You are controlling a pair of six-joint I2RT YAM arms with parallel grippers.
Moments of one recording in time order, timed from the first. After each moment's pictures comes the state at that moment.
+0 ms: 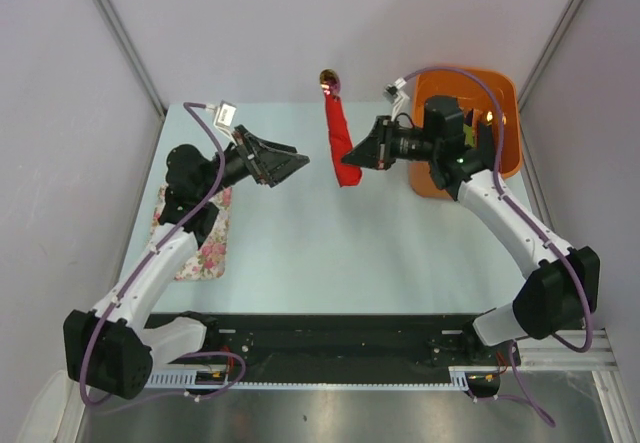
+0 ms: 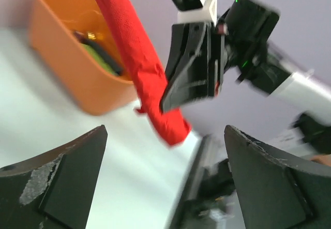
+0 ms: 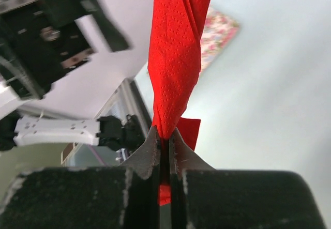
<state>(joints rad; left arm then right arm) -0.28 1.11 0.87 0.45 0.76 -0.82 0.43 1.45 1.32 -0.10 -0.84 0.55</state>
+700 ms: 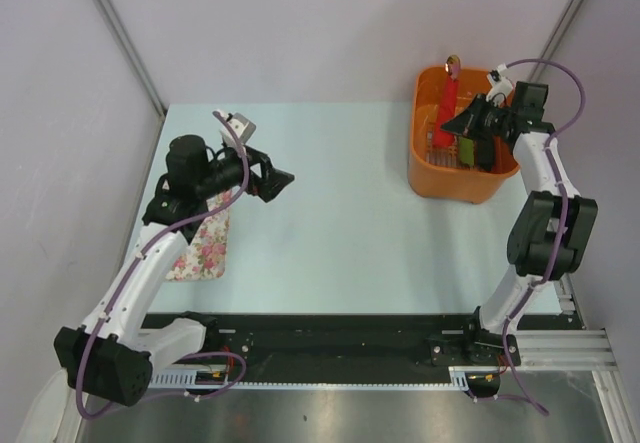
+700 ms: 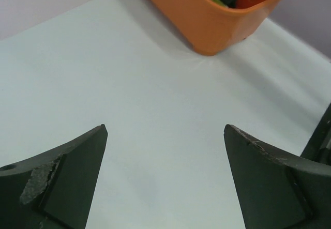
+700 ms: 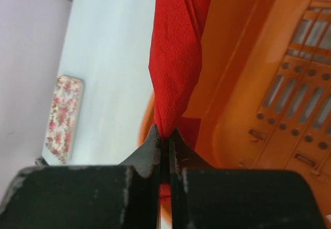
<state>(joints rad) -0.26 1.05 1.01 -0.19 0.59 -0.04 -0.18 1.77 1.54 -0.35 -0.80 0.30</state>
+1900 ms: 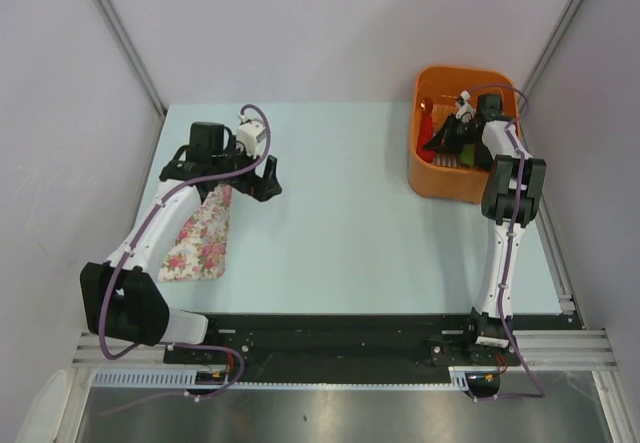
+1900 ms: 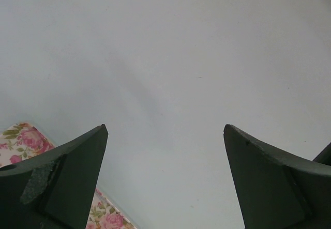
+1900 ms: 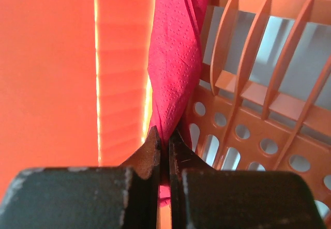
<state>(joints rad) -0.18 1.36 1.17 -0.56 0.48 0.22 -0.14 2.49 2.10 -0.59 -0.75 0.24</state>
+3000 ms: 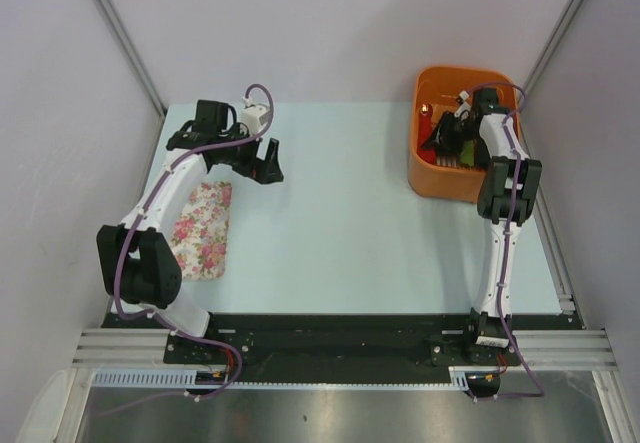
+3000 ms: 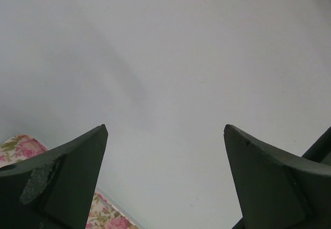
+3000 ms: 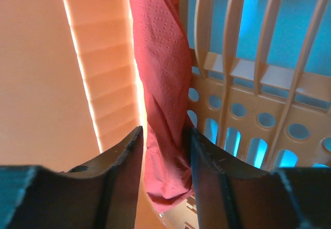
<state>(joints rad) -0.15 1.60 1.43 -0.72 0.53 0.24 -0.12 2.55 2.28 -0.83 -0.62 0.30</state>
